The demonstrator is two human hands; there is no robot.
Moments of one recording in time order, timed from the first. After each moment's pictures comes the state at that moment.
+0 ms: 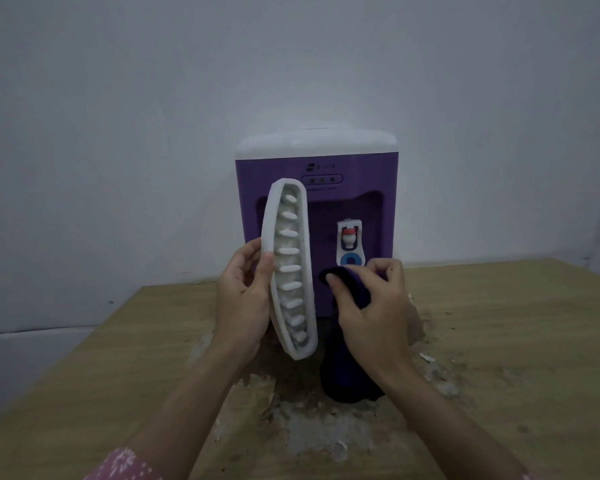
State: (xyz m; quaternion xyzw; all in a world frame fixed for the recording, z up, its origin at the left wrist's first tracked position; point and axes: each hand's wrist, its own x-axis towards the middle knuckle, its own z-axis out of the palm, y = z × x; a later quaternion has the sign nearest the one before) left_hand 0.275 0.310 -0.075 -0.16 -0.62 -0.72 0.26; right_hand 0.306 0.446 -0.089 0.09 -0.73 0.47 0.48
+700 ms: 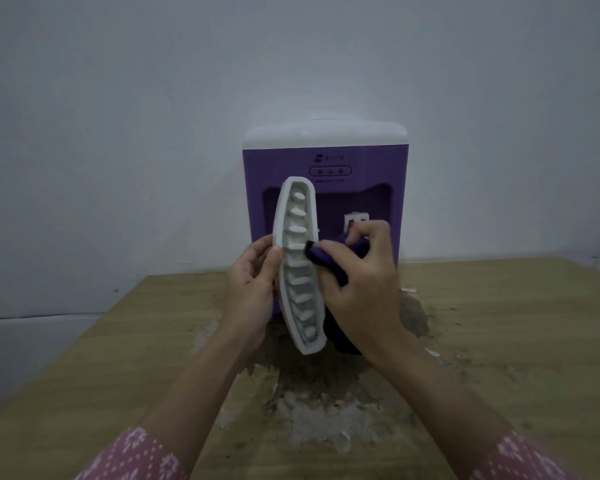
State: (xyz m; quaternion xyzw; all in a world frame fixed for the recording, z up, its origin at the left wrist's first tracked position) left_hand 0.271 0.308 -0.077 -0.15 -0.61 -0.76 0.18; right_hand 0.298 0.437 -0.069 0.18 -0.75 0.27 0.58
